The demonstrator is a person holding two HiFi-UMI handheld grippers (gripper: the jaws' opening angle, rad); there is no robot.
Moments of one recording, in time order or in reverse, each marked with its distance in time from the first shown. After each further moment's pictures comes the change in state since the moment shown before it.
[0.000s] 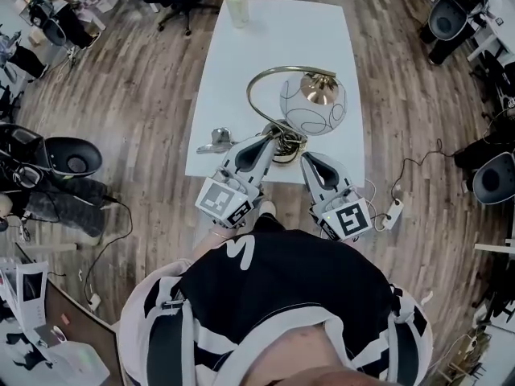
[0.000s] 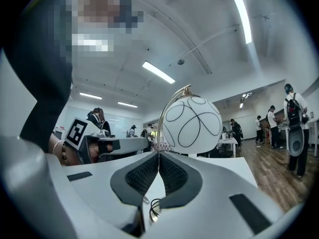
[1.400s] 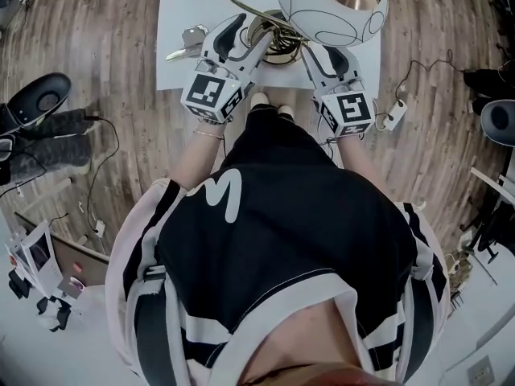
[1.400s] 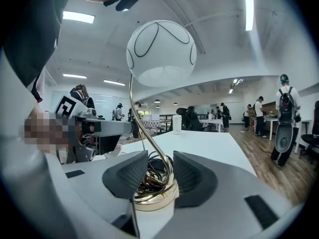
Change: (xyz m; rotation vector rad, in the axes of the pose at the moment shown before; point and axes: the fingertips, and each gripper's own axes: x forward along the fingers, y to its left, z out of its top) left arm 0.034 0.071 -0.095 0.015 0.192 0.082; right arm 0.032 -0.077 -0.125 -0.001 0.269 -0.137
